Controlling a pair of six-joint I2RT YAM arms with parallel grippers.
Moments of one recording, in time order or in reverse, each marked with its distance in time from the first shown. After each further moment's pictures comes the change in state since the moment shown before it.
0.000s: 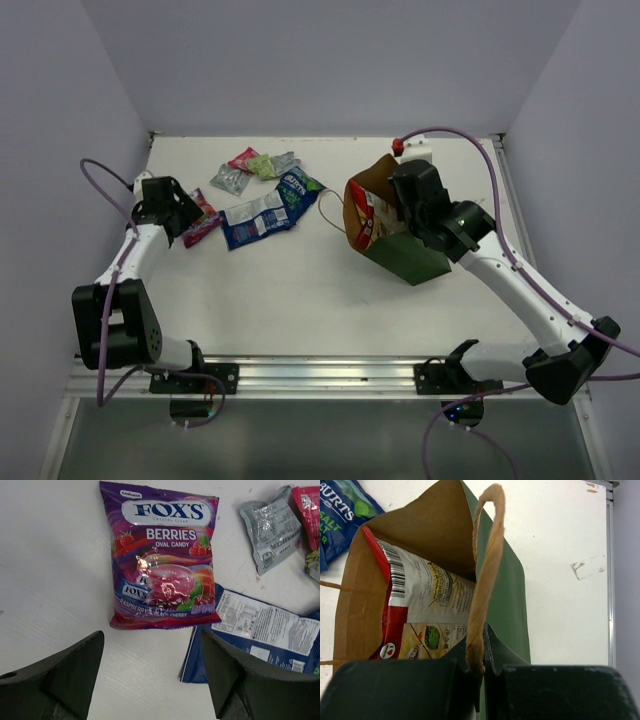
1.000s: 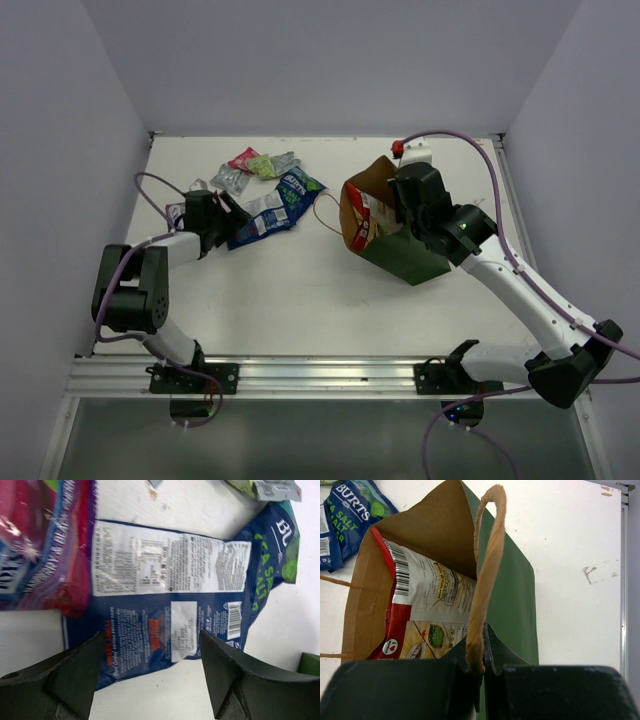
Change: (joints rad) left arm -0.169 0.235 -0.166 0.495 0.278 -0.162; right arm 0.000 -0.023 -0.034 0.040 -0.050 -0.001
